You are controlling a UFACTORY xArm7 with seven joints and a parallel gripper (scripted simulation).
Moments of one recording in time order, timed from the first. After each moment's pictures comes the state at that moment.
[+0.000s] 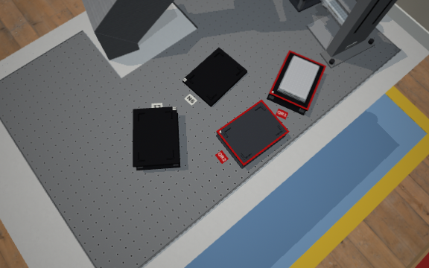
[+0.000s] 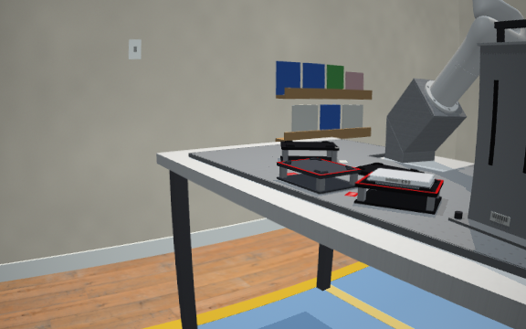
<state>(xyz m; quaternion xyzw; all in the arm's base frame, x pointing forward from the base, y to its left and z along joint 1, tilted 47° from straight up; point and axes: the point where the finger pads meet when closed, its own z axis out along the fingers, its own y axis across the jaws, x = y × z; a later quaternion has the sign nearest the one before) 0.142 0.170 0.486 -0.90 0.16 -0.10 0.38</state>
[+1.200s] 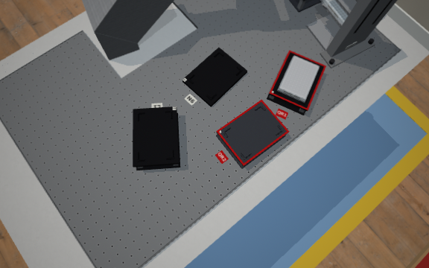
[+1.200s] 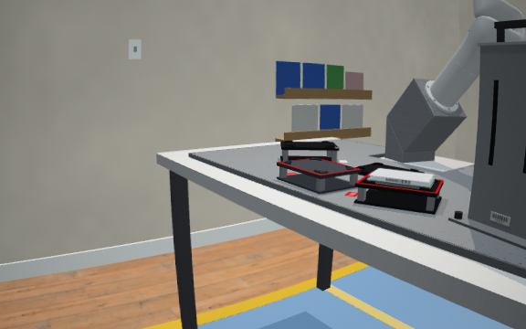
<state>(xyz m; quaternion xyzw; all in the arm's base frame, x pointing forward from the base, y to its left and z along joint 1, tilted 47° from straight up) 0.158 0.205 0.450 -0.90 0.16 -0.10 0.38</state>
